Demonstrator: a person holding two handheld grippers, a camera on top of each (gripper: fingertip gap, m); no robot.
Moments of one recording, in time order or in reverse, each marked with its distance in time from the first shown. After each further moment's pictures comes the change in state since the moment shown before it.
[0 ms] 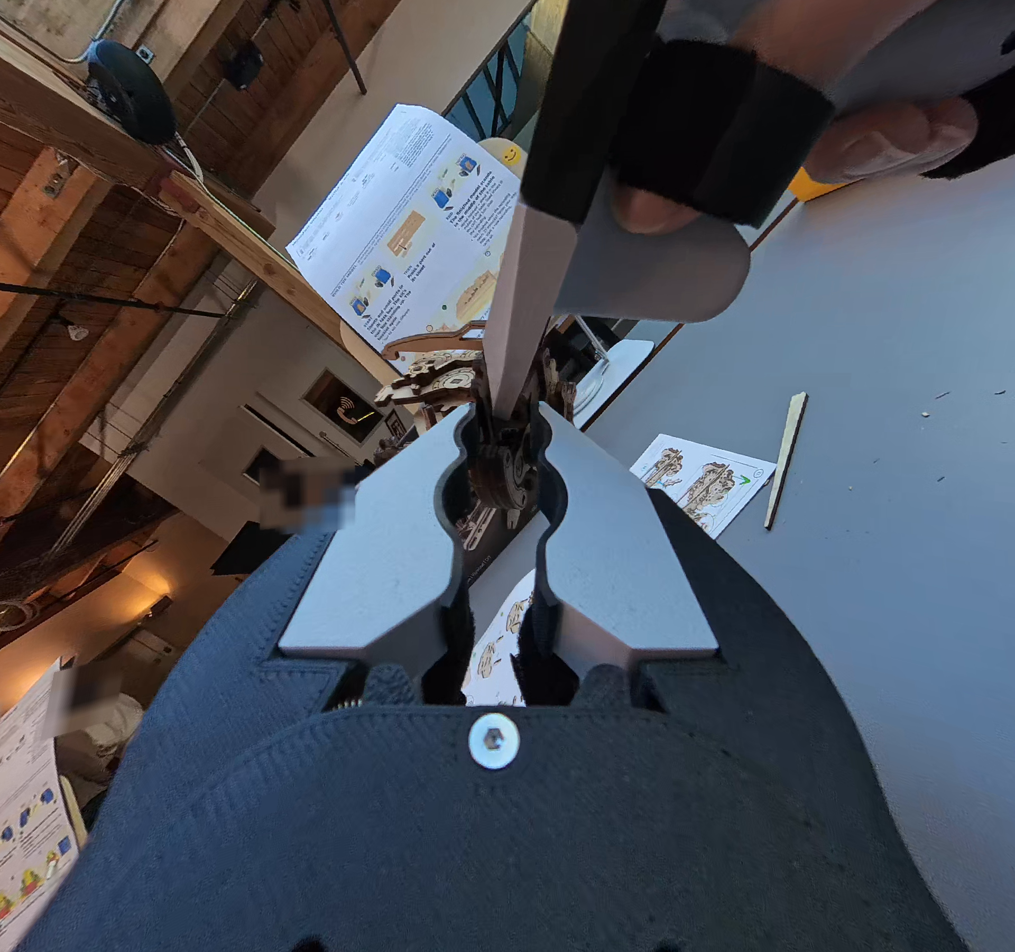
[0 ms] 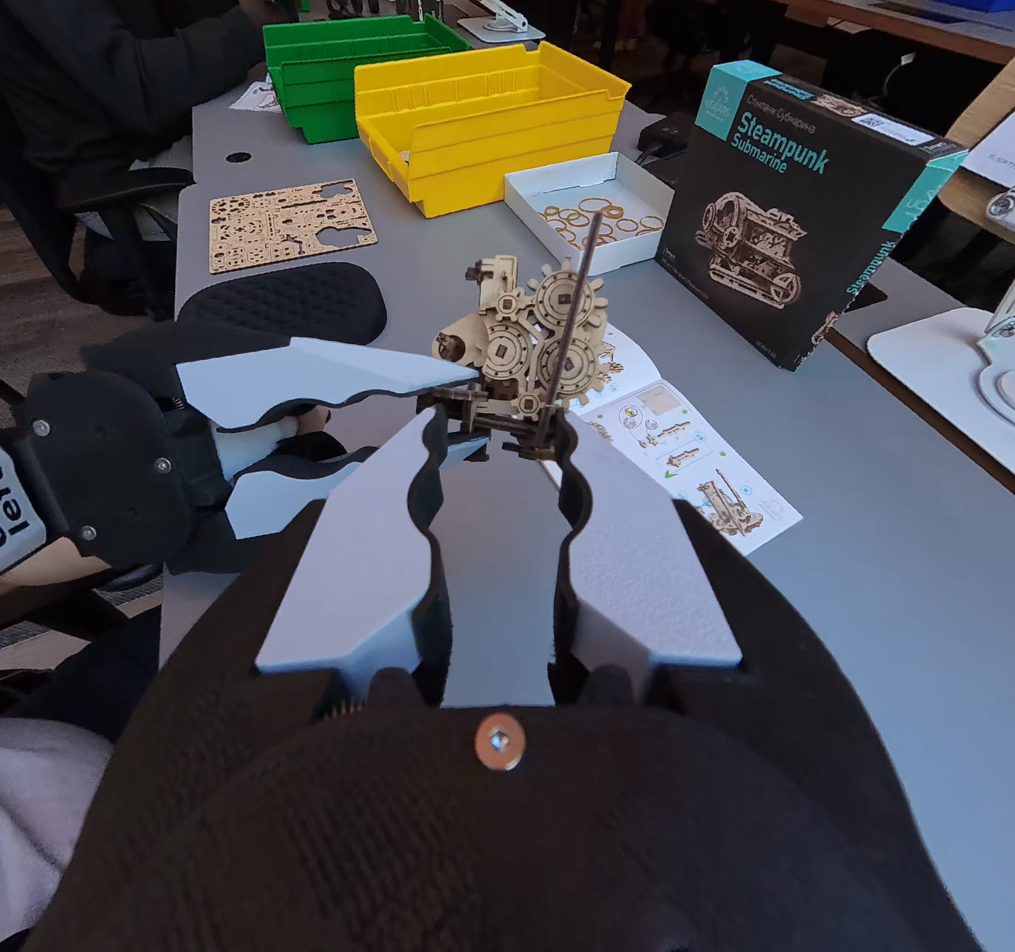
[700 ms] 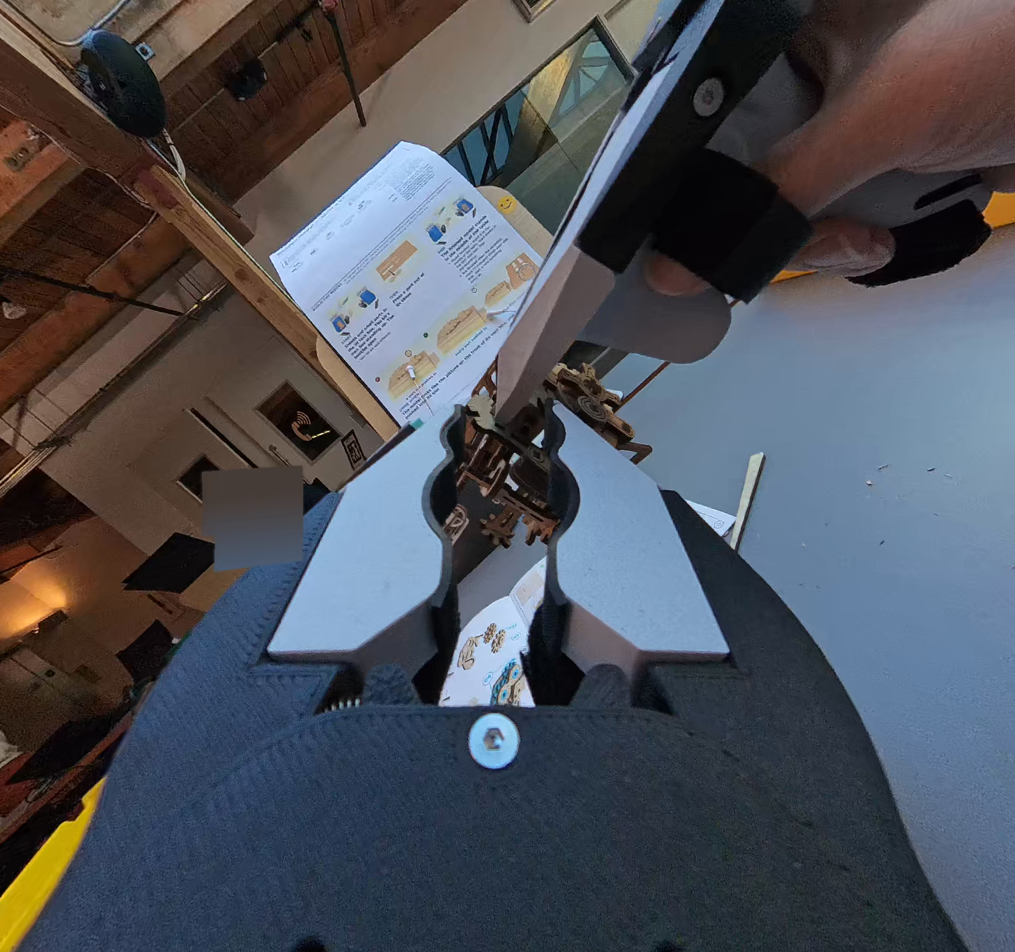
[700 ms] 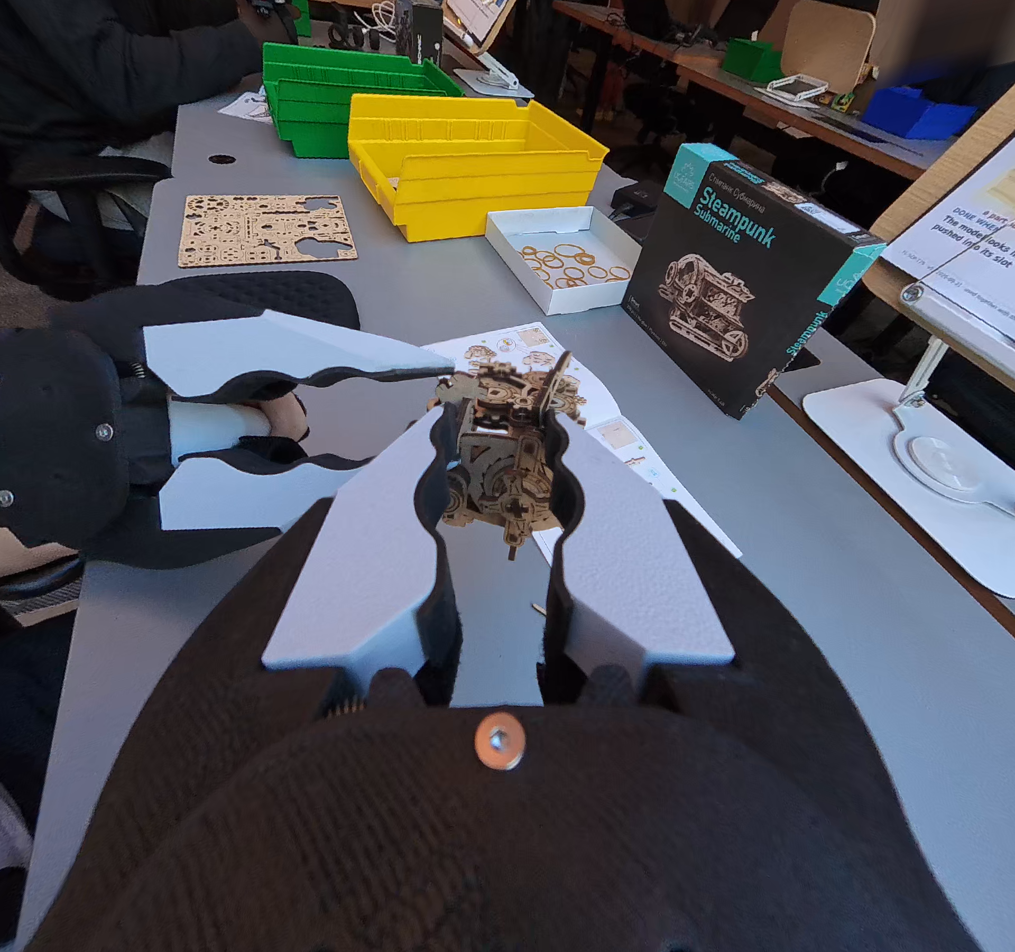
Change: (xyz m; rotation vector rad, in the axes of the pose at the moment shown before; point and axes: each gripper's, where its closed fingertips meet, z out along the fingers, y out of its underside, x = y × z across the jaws) left arm 0.000 -0.012 0.001 0.085 0.019 -0.134; right arm 0.010 -0.007 -0.004 0.073 0.035 -0.122
